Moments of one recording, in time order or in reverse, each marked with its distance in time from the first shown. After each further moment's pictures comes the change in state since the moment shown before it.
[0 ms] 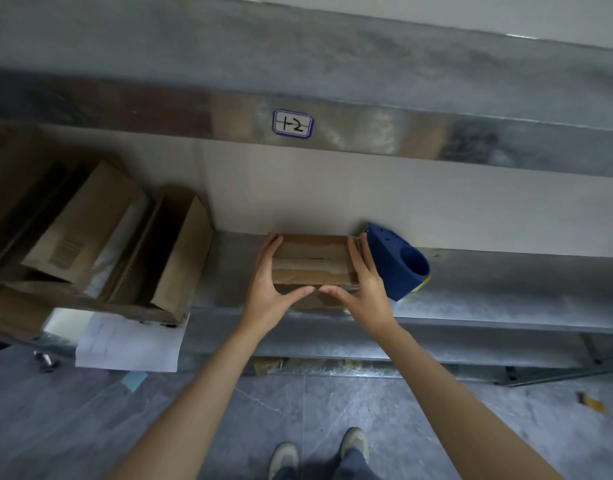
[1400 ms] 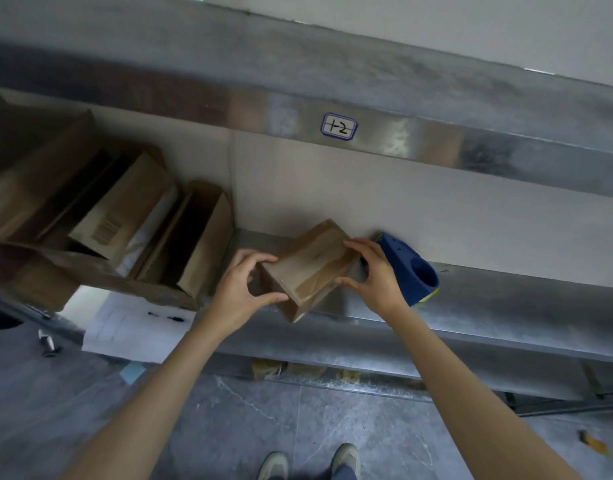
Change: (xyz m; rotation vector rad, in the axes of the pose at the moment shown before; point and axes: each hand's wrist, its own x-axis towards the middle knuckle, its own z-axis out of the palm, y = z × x) left_hand -0.018 -0.013 -0.075 0.103 -0.081 -0.007; right_hand 0.023 -0.013 -0.015 -0.071 -0.094 -0.063
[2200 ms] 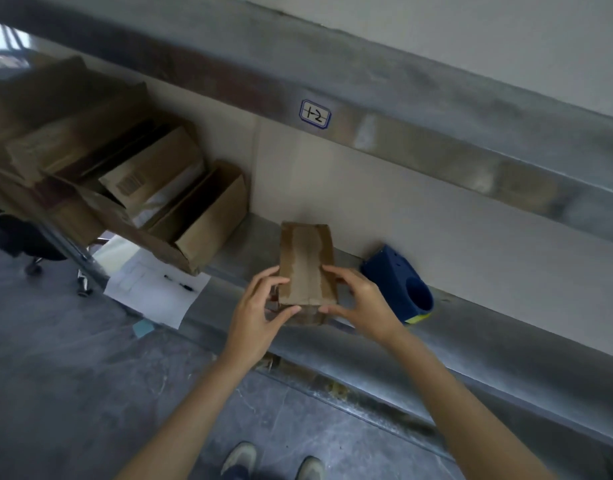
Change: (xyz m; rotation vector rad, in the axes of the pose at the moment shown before) left_hand -0.065 0.042 0.098 0.037 0.355 -0.026; right_hand -0.019 0.010 -0.030 -0.014 -0.414 -0.250
